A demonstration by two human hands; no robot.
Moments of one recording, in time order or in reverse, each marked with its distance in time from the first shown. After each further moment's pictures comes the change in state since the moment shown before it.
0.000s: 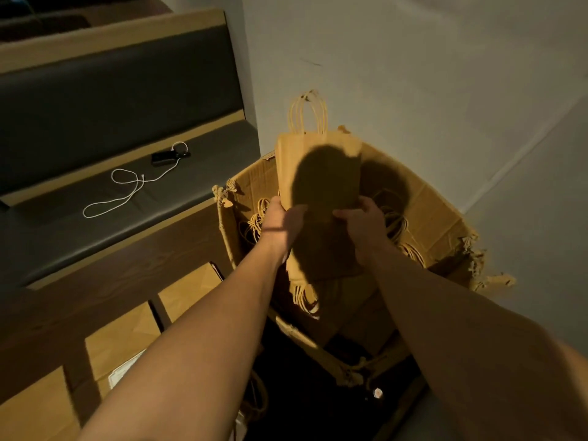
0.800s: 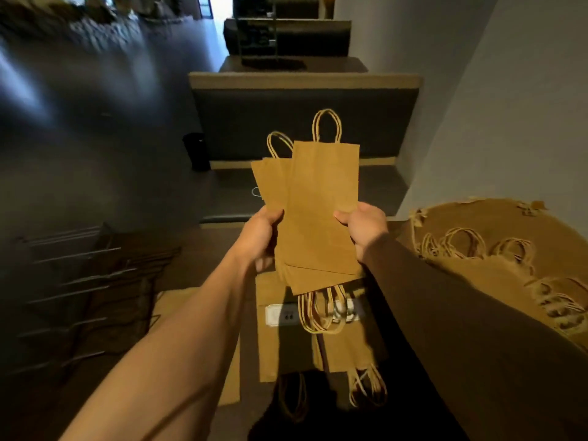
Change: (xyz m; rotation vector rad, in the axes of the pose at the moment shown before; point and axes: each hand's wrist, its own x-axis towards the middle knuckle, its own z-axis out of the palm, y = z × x) left_hand -0.170 0.002 -0.311 -0.346 0.283 0.151; right_hand -0.177 0.000 0.250 -0.289 -0.512 -0.099
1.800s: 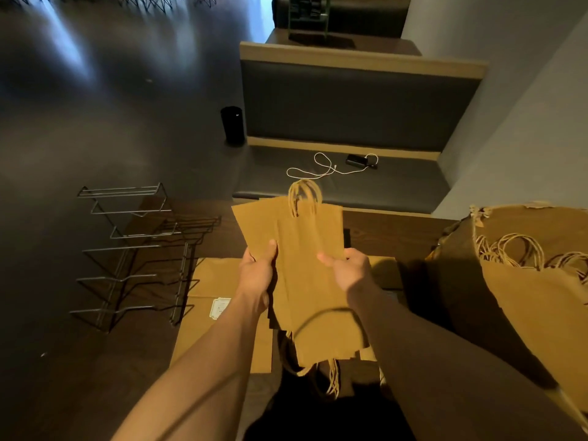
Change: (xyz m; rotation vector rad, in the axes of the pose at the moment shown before) left_hand -0.031 -0.096 -0.105 -0.227 0.496 -0.047; right_hand -0.050 0.096 0.091 -0.199 -0.131 0.141
